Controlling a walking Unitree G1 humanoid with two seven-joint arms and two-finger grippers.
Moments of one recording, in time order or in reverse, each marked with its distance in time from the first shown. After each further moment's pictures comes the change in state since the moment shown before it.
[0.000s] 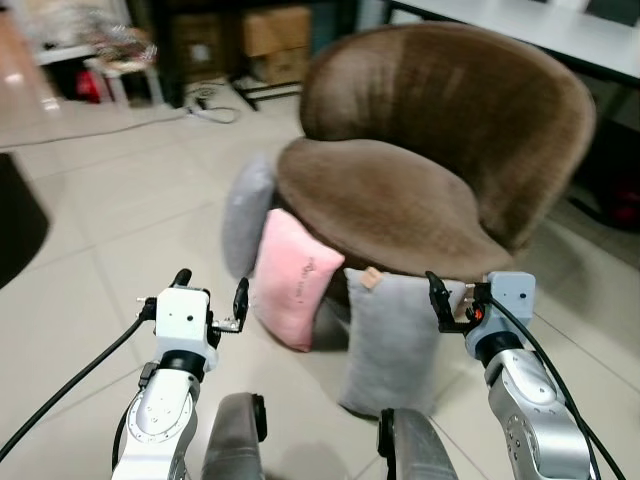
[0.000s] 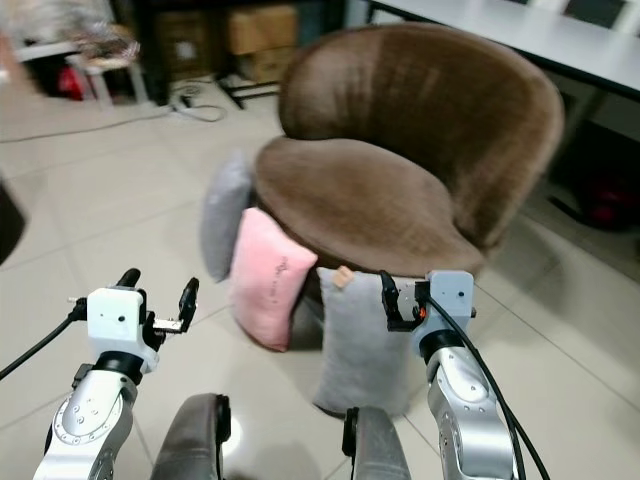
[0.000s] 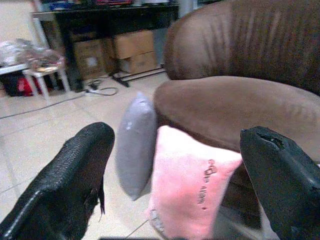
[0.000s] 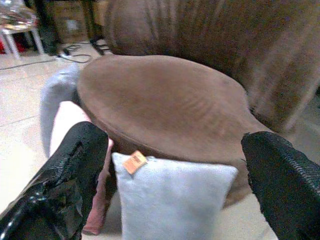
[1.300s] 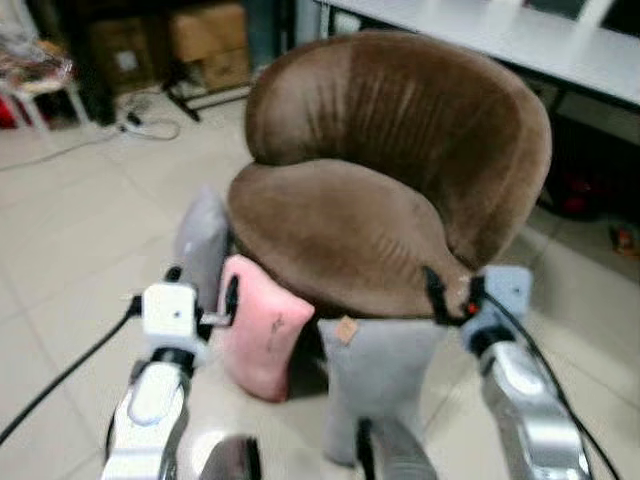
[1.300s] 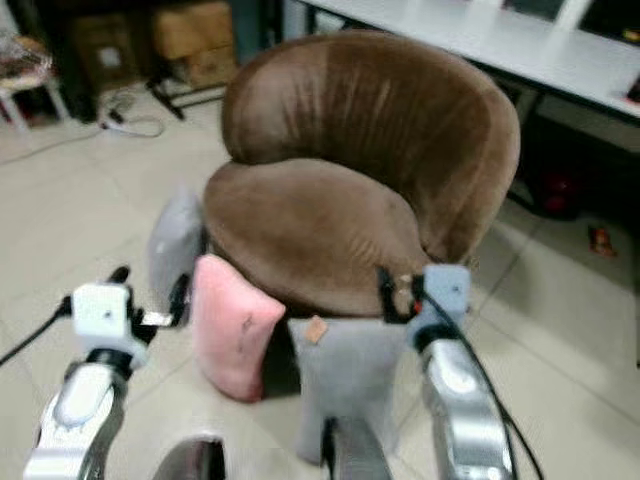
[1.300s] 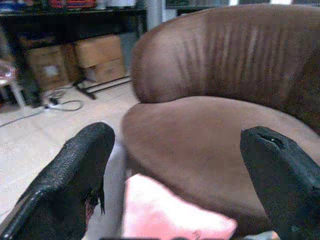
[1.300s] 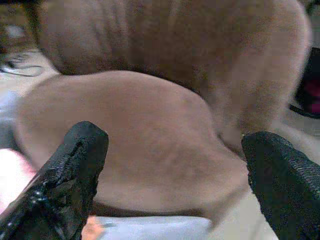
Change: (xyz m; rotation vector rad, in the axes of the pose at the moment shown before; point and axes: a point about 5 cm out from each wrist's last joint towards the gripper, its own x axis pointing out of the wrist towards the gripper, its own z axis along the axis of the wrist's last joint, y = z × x) left arm 0.003 0.008 0.003 -0.027 -0.014 0.006; right arm 0.005 -0.001 0.000 0.007 0.003 -0.045
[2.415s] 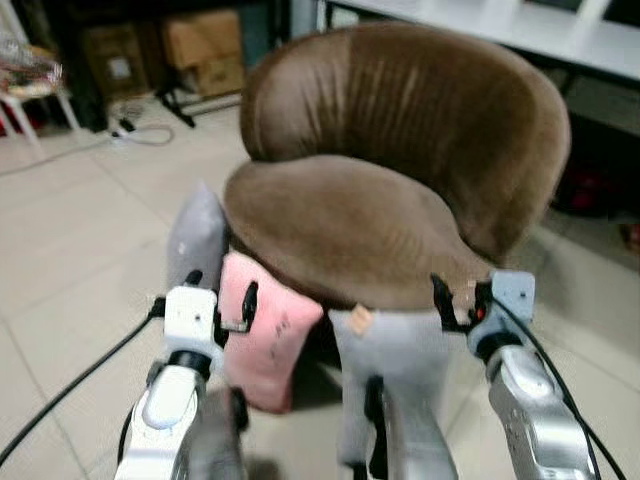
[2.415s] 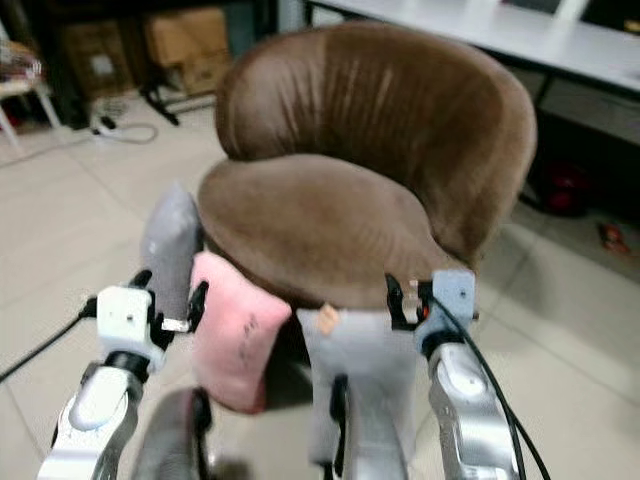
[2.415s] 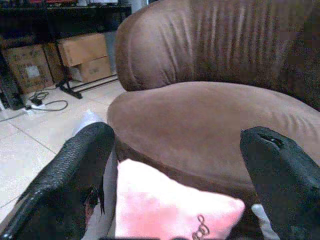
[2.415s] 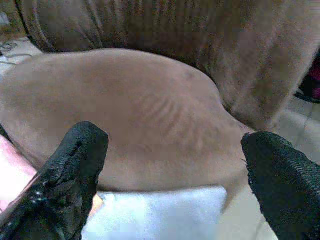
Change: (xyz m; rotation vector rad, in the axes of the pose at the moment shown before) left arm 0.001 -0.015 -0.002 0.023 0.011 -0.065; right arm -0.003 -0.009 -0.012 -0.002 0.071 -0.019
